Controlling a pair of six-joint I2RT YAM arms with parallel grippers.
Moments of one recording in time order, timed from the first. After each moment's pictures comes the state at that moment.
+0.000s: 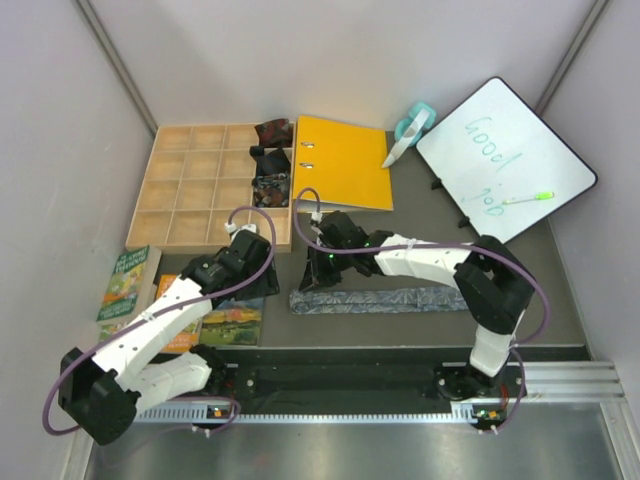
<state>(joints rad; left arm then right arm) -0.60 1.02 0.81 -0.82 -0.19 -0.71 0.91 1.78 1.16 -0.20 -0.38 0.84</state>
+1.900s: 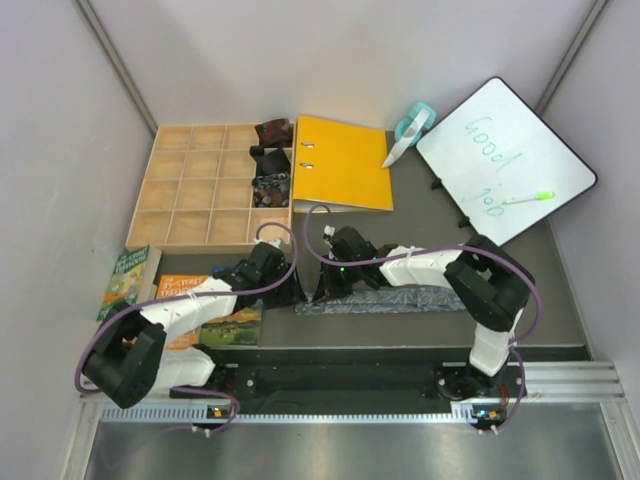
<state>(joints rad) -0.59 1.24 0.53 -0.25 0.12 -0.73 0.88 1.81 0.98 -0.05 -0.36 0.84</state>
